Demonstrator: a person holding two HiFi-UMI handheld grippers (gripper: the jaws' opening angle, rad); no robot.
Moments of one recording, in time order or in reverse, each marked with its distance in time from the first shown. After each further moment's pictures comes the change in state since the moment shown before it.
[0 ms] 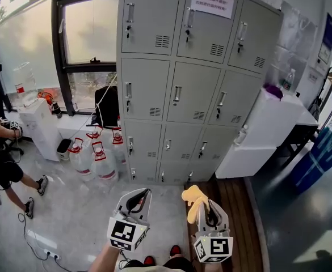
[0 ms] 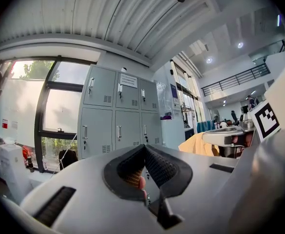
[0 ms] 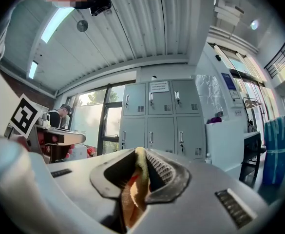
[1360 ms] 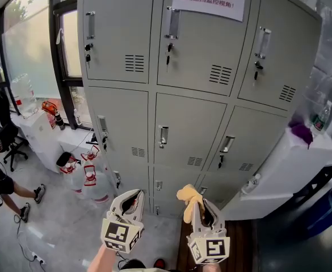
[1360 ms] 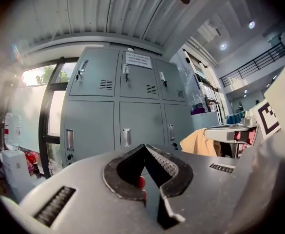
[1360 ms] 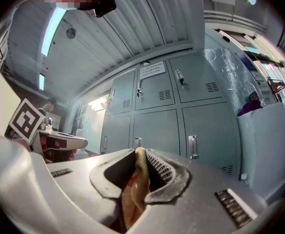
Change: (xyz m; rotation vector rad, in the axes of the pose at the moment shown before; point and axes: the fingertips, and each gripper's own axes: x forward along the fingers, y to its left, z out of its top) left arm 0.309 0.075 0.022 0.024 0.001 0.223; right arm 0.304 -0.177 -0.004 0.036 -0.080 0.215
